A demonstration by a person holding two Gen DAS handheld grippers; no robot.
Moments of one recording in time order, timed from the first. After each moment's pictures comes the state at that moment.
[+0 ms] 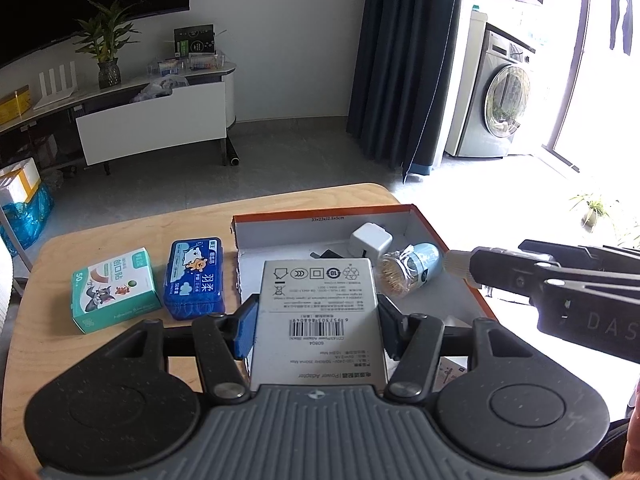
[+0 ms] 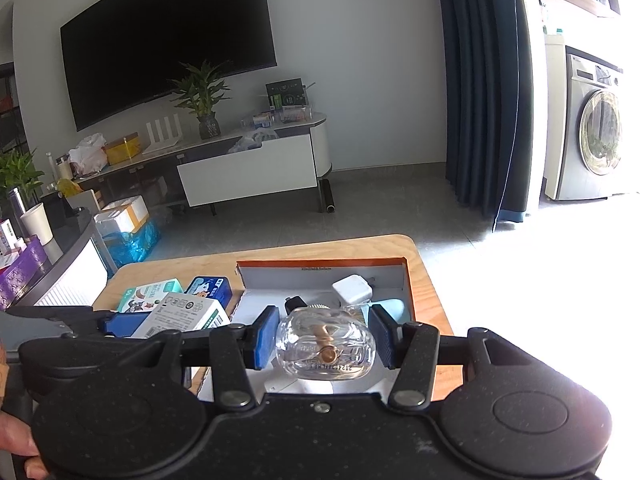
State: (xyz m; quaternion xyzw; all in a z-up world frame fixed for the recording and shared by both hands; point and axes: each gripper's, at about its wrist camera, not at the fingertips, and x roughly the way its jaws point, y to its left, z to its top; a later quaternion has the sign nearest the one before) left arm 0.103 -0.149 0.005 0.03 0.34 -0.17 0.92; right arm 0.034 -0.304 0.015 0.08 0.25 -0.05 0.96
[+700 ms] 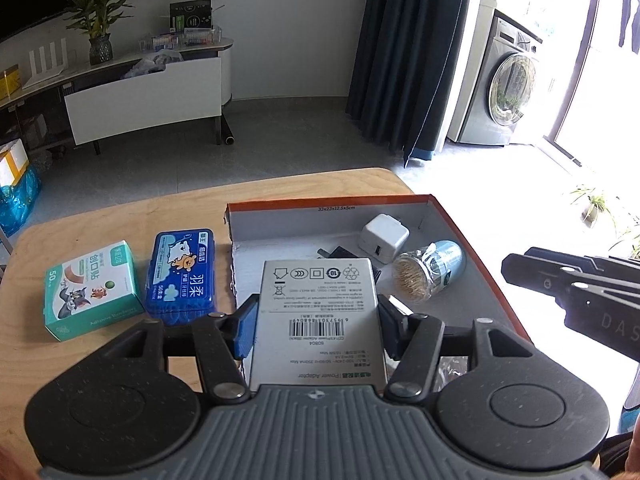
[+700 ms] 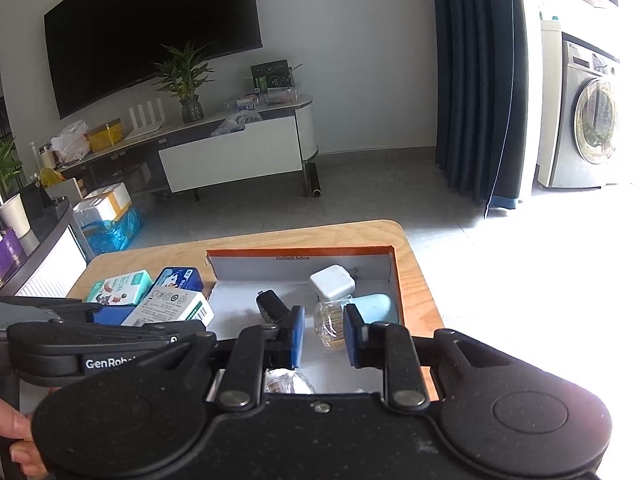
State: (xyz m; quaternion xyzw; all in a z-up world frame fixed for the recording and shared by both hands) left arm 0.144 -0.152 -0.013 0.02 0.37 -0.18 0.91; right arm 0.069 -0.320 -0.002 0.08 0.27 -0.07 0.96
